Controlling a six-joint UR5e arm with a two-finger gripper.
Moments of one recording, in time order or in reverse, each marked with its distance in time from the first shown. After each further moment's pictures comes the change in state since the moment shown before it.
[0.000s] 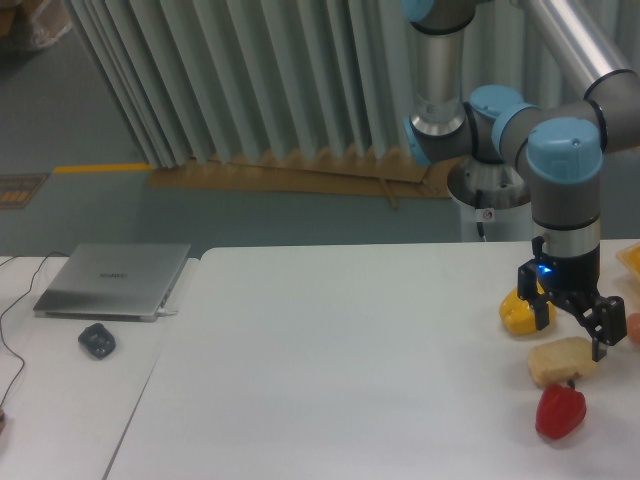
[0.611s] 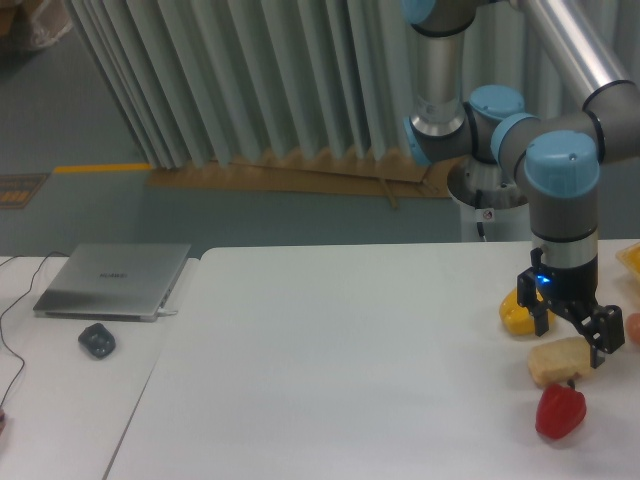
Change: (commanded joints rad) arm -0.006 -0.040 -0.015 0.000 -0.005 -0.066
